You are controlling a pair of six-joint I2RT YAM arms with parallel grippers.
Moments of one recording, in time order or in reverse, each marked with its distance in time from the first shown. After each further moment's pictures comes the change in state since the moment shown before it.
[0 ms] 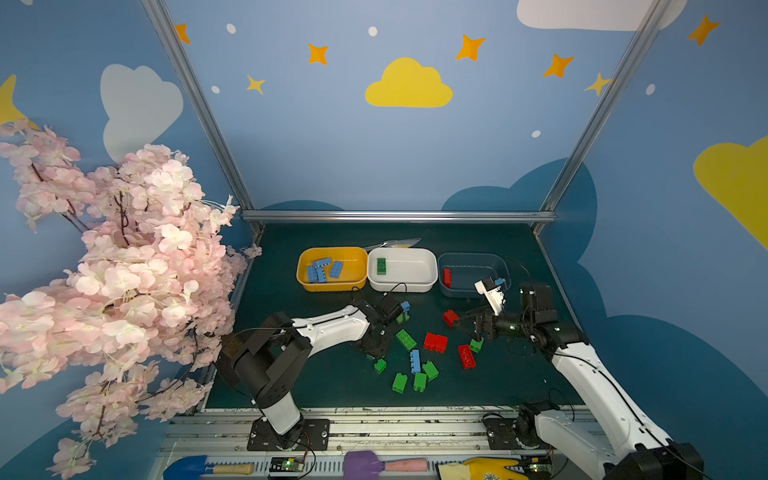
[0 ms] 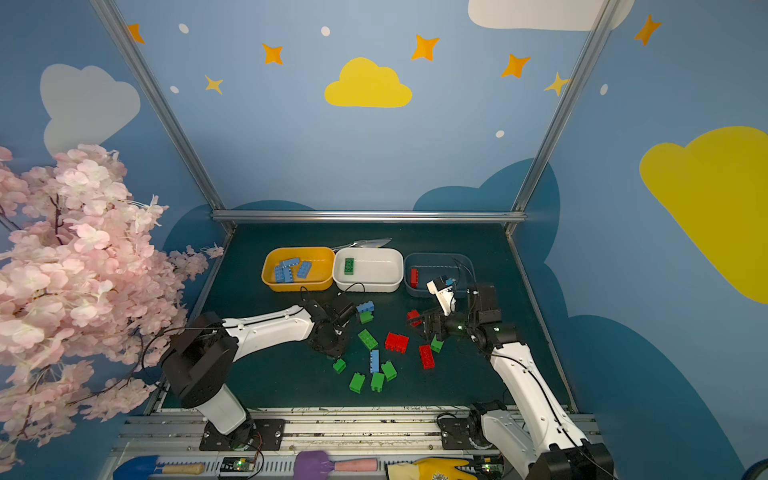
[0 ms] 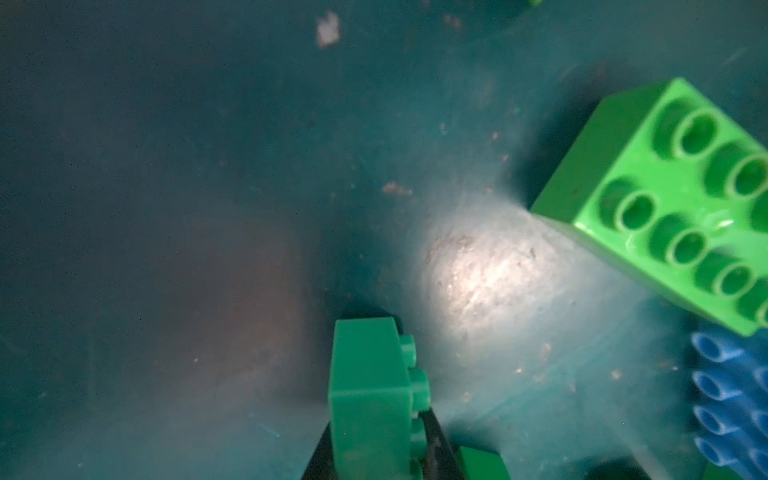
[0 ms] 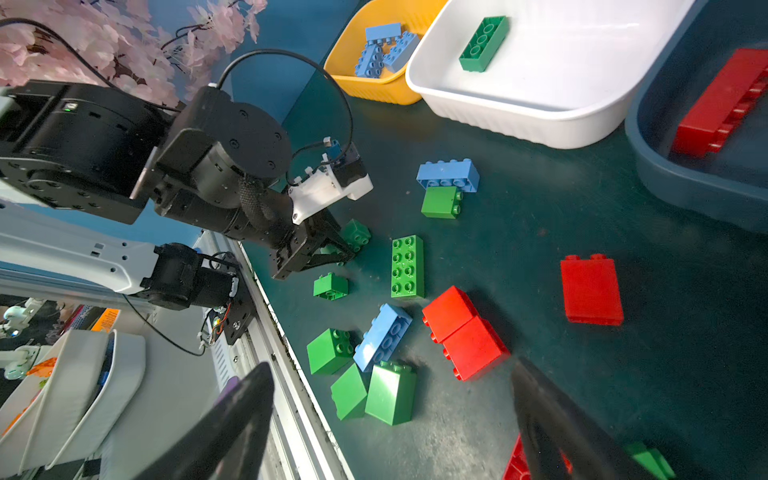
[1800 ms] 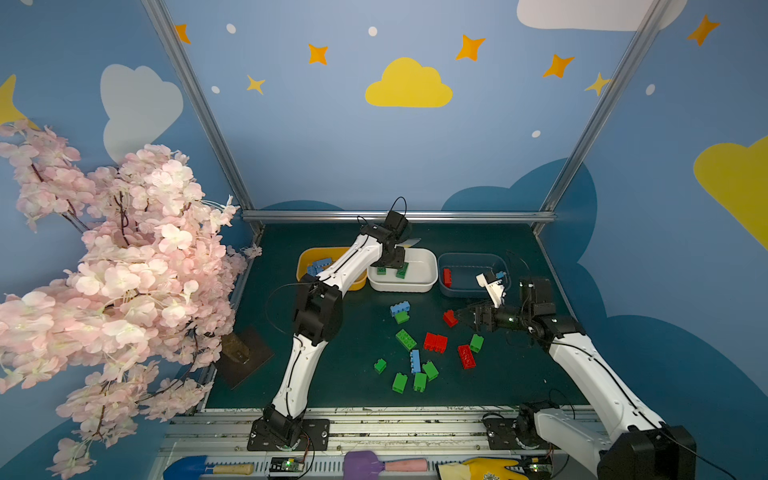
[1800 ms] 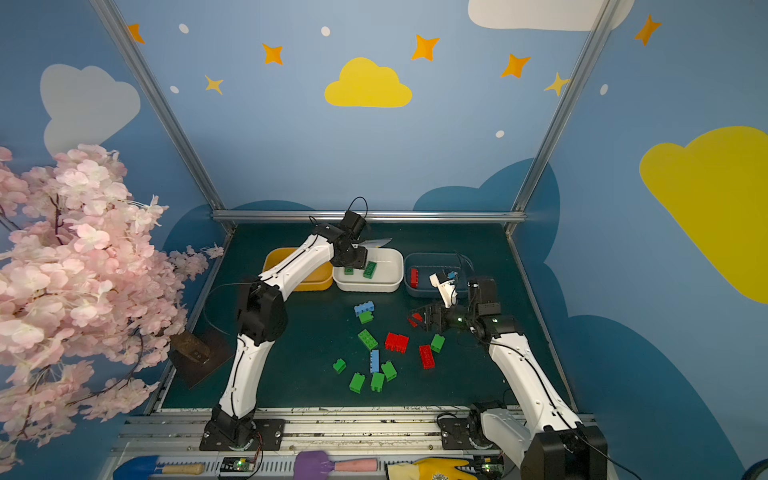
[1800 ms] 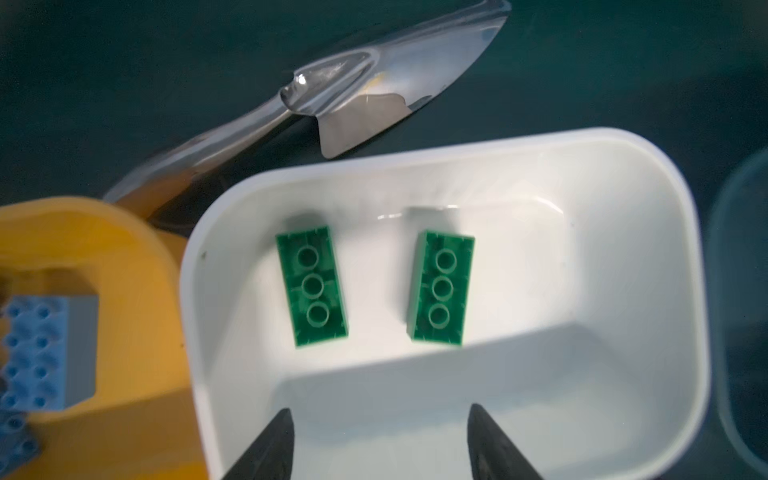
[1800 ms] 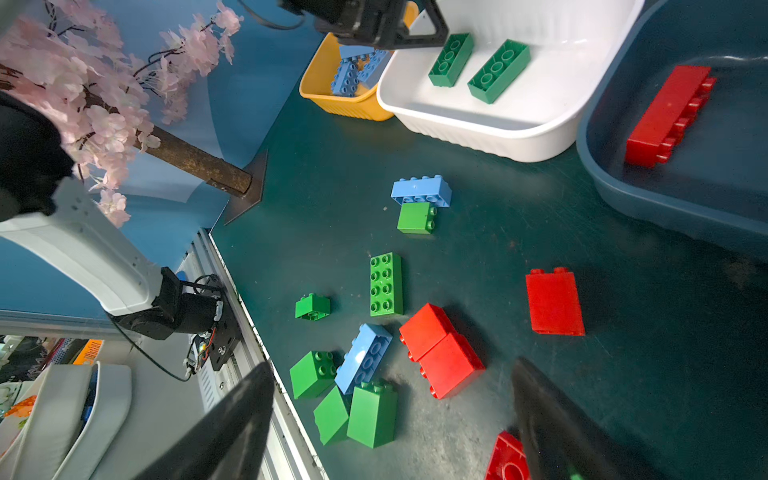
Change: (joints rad) left arm 0.251 0.526 1.082 -0.234 -0.056 0.051; right arm -0.022 0.085 0.036 0.047 0.020 0.024
